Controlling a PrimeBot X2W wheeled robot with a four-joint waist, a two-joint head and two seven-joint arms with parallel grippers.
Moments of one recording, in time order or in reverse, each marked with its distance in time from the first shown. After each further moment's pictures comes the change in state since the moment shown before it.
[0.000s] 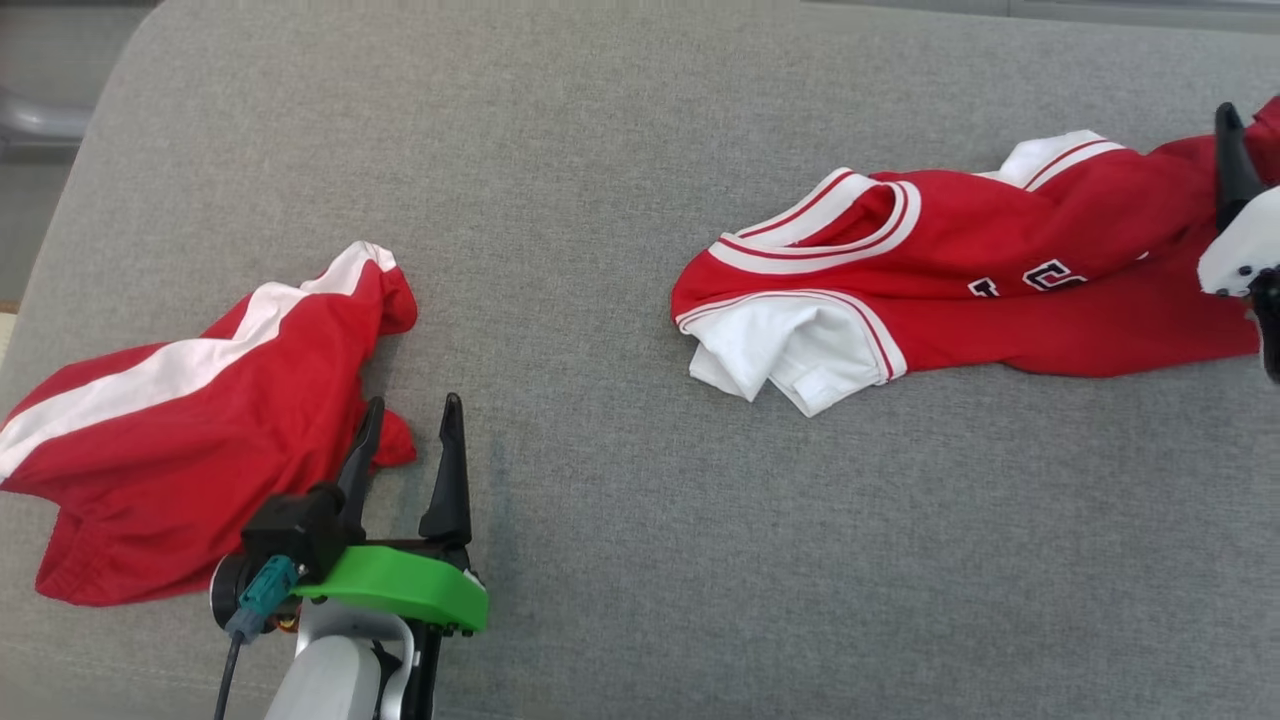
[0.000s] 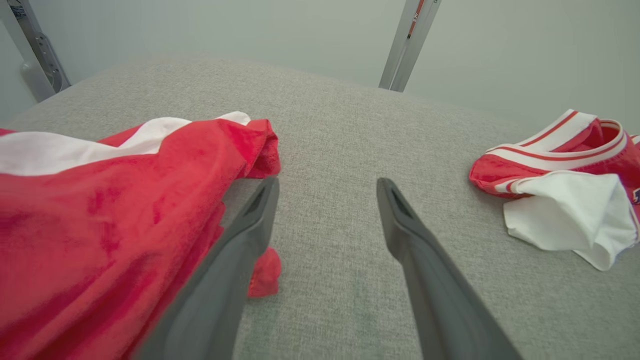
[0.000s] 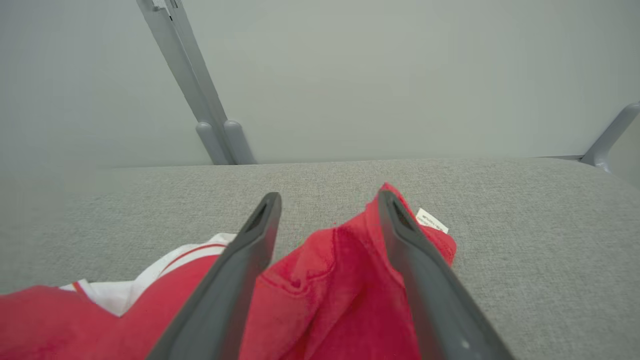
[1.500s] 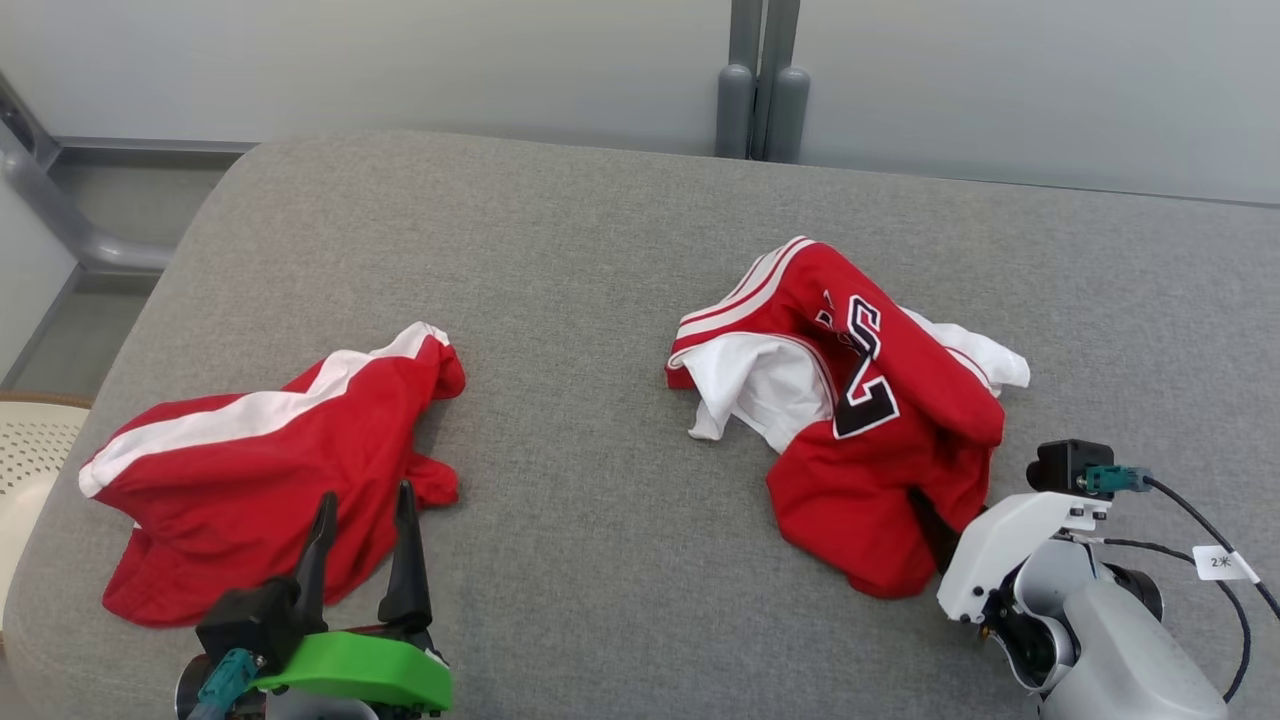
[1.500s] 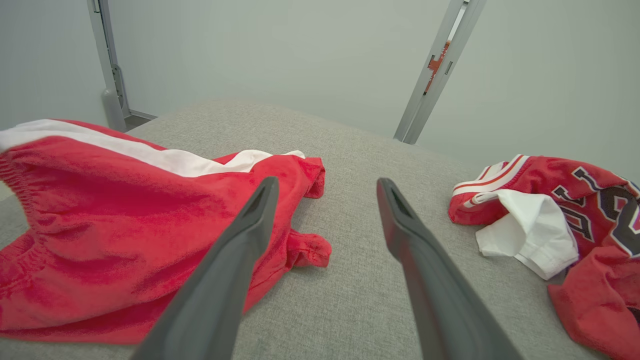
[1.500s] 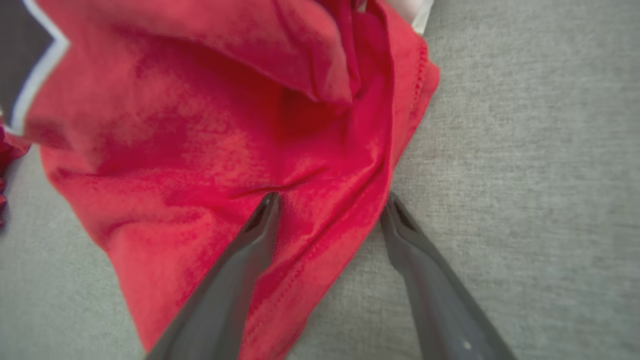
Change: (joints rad) left arm 0.168 0.017 0.061 -0.068 -0.036 0.028 -0.002; right arm 0.536 0.347 -0.052 -0.260 0.002 -0.001 0.310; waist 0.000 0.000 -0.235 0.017
